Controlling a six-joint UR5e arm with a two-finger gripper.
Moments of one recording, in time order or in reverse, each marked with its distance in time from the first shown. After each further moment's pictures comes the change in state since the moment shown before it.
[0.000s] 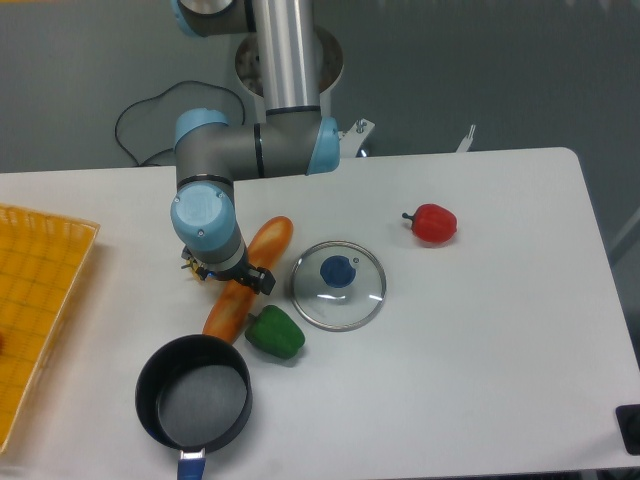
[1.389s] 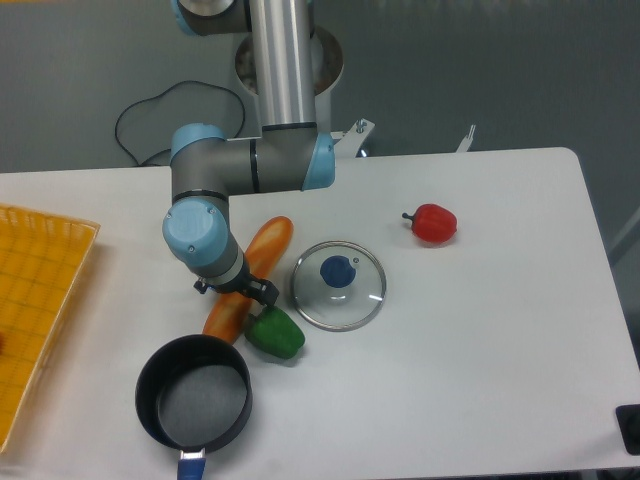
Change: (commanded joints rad) arm -0.023 -0.034 0.026 -0.009 0.069 0.000
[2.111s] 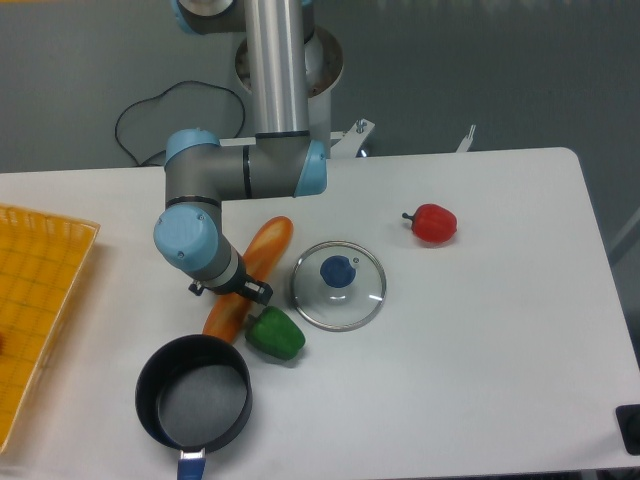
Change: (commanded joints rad) arm 0.001 -0.008 0.017 -0.003 0.028 0.002
